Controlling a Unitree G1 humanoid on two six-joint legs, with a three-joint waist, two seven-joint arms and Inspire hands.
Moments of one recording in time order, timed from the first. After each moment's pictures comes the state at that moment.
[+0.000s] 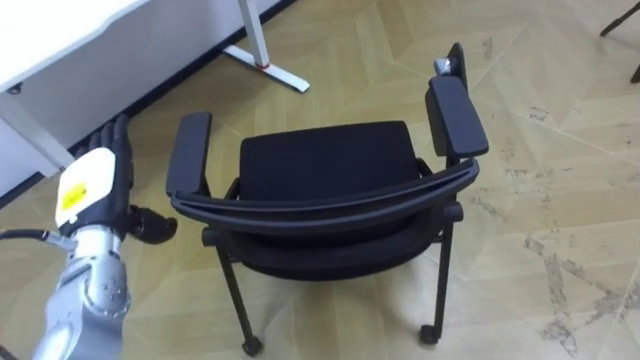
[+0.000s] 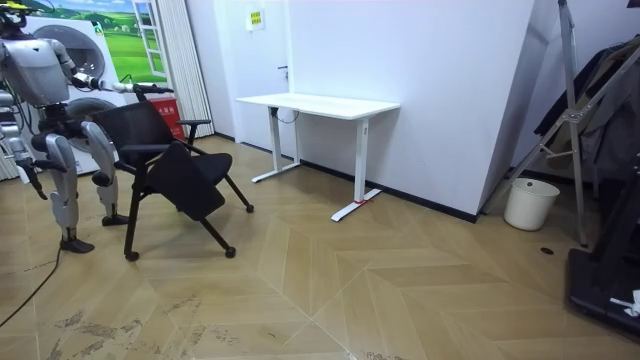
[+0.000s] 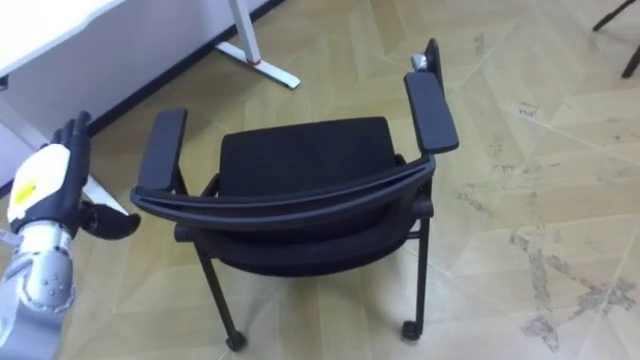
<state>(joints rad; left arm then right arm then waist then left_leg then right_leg) -0.01 0.34 0.02 0.16 0.76 0.17 0.15 0.08 -0.27 -0.16 1.32 0.47 0.09 0.04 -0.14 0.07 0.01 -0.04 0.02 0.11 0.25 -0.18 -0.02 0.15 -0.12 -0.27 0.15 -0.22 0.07</state>
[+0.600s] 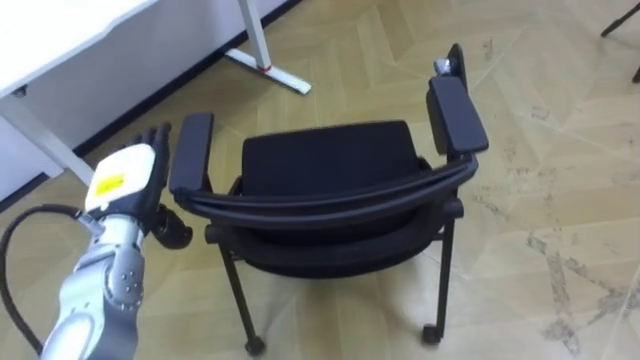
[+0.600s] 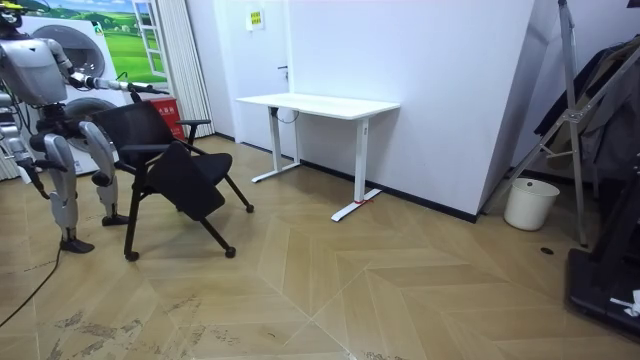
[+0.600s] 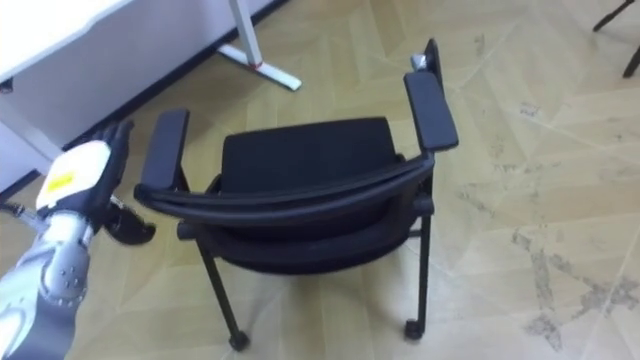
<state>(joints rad) -0.02 0.34 -0.06 0.04 0.89 0.24 -0.06 0.07 -0.27 -0.14 1.32 0.48 0.09 0.06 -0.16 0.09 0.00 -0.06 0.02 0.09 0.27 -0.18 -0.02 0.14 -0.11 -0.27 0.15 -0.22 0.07</state>
